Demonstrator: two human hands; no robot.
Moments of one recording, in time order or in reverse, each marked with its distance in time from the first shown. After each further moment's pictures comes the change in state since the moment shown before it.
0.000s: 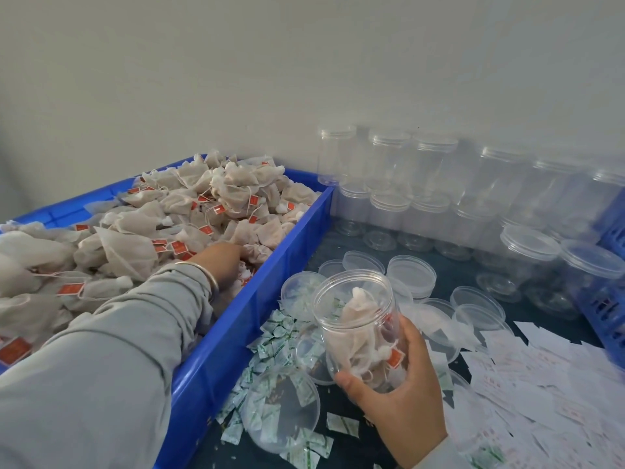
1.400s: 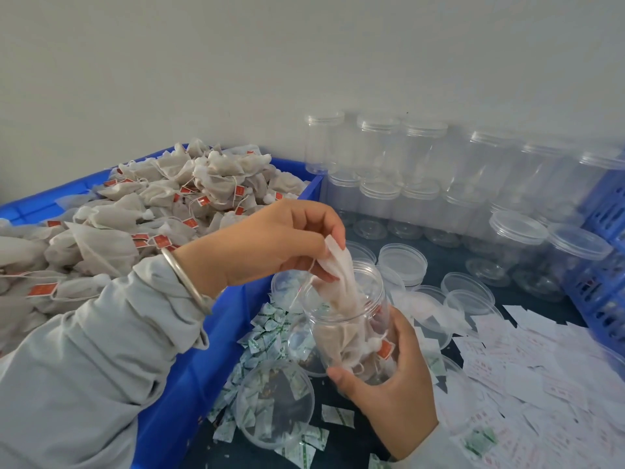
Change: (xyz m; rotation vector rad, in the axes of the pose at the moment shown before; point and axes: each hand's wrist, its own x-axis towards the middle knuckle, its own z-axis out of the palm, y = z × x) left_hand -0.090 0.099 -0.076 -1.354 -0.357 0.599; right_hand 0.000 0.004 0.005 0.002 -0.001 -0.009
